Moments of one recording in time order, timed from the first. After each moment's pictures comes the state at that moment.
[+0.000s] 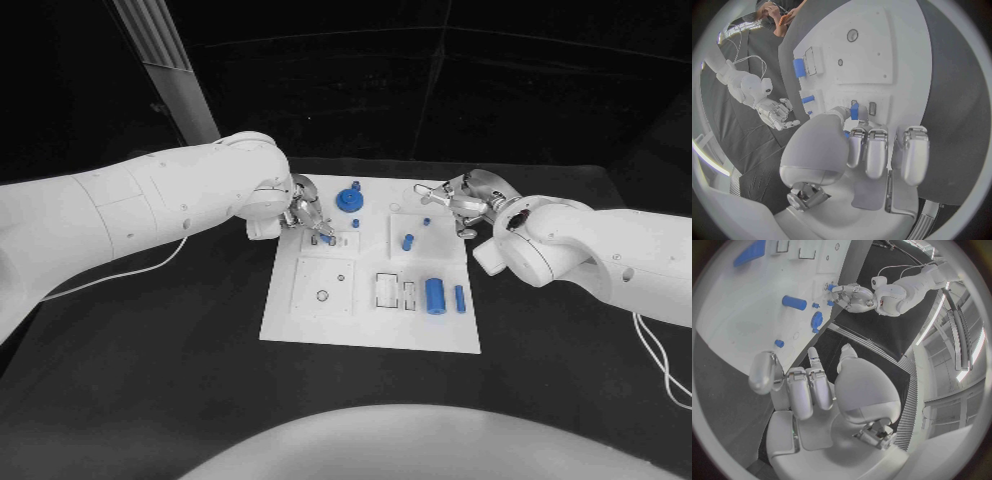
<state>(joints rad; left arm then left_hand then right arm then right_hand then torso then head) 1.39 -0.43 -0.23 1.10 -0.78 0.29 -0.55 1.36 -0.04 0.20 0.29 0.68 0.77 0.06 0.62 0.92 1.47 -0.01 1.57 1.31 1.47 -0.06 1.57 1.31 0.01 1.47 0.07 1.57 1.31 1.18 -0.91 -0.09 1.59 -0.63 -0.50 -0.13 1.16 0.09 -0.21 0.29 0.24 0.80 0.19 0.29 0.10 1.47 0.11 1.57 1.31 1.47 0.06 1.57 1.31 0.08 1.32 0.16 1.25 1.31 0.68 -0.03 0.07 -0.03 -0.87</state>
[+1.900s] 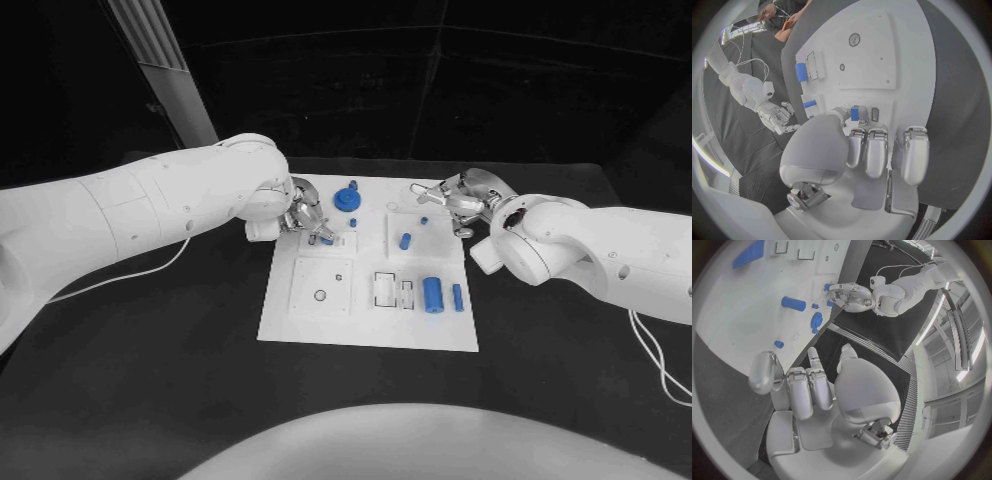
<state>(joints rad) 1.38 -0.41 -0.23 1.06 -0.78 0.35 -0.52 1.35 -0.04 0.23 0.28 0.63 0.75 0.06 0.62 0.93 1.47 -0.01 1.57 1.31 1.47 -0.05 1.57 1.31 0.01 1.47 0.07 1.57 1.31 1.18 -0.91 -0.09 1.59 -0.63 -0.50 -0.13 1.16 0.09 -0.21 0.29 0.24 0.80 0.19 0.29 0.10 1.47 0.11 1.57 1.31 1.47 0.06 1.57 1.31 0.08 1.32 0.16 1.25 1.31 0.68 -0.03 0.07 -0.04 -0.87</state>
